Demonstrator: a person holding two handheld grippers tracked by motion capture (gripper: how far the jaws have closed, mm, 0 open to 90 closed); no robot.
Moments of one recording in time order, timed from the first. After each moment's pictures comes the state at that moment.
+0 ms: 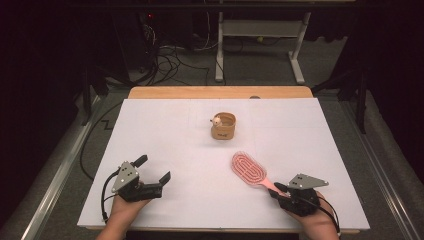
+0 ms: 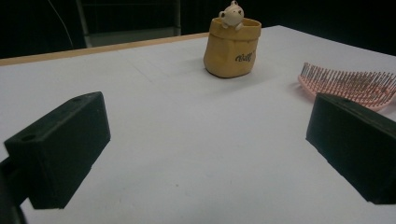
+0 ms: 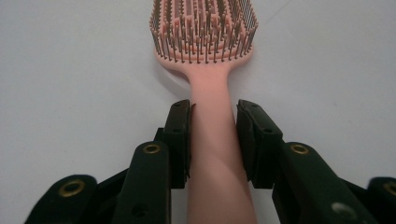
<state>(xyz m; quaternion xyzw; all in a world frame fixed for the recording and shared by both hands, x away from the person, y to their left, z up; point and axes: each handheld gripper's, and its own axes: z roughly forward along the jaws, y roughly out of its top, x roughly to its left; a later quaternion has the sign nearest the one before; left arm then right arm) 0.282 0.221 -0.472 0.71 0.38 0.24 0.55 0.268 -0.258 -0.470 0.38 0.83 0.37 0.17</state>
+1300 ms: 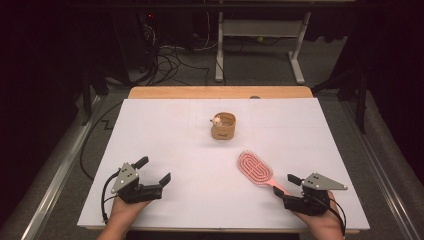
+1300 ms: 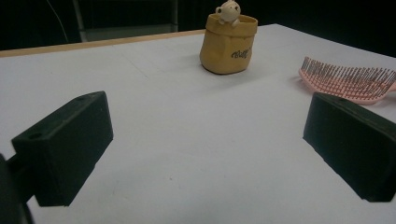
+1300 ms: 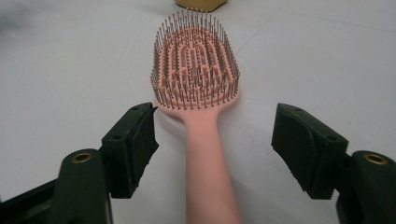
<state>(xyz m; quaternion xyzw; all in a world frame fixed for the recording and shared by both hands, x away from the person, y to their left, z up) 0.279 0.221 -0.474 0.71 0.38 0.23 0.55 0.263 -0.275 -0.461 0.41 0.77 0.44 0.20</state>
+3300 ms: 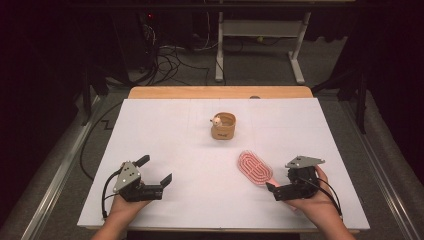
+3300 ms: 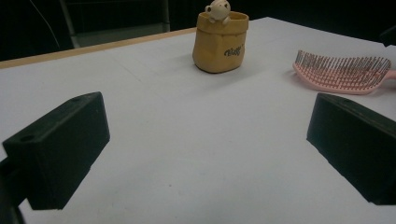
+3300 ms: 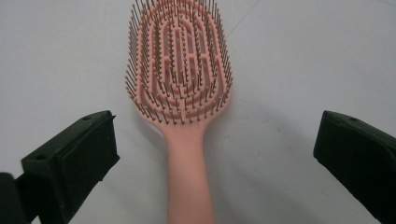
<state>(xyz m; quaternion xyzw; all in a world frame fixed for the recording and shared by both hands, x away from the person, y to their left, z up) 0.283 0.220 -0.471 0.73 0.35 0.23 0.54 0.302 -0.249 -0.436 0.43 0.83 0.31 0.17</state>
